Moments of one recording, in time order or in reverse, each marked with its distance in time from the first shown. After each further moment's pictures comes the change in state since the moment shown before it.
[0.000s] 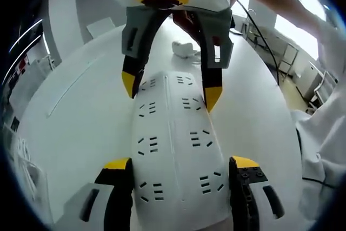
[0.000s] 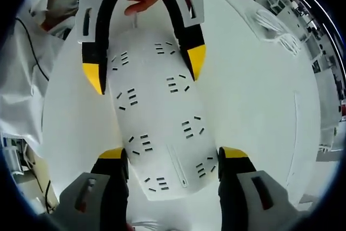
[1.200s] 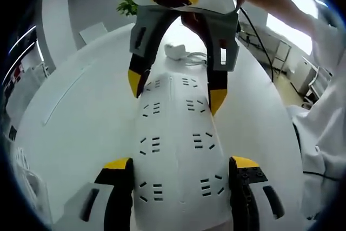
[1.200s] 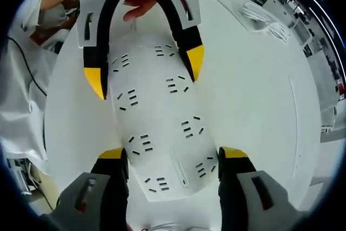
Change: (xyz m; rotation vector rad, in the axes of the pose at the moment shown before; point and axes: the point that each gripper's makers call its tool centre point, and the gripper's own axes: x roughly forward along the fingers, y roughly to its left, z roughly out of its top) left arm 0.002 -0.002 0.004 0.054 -0.014 -0.038; right arm -0.005 0.013 -0.003 0.117 -0.013 -0.036
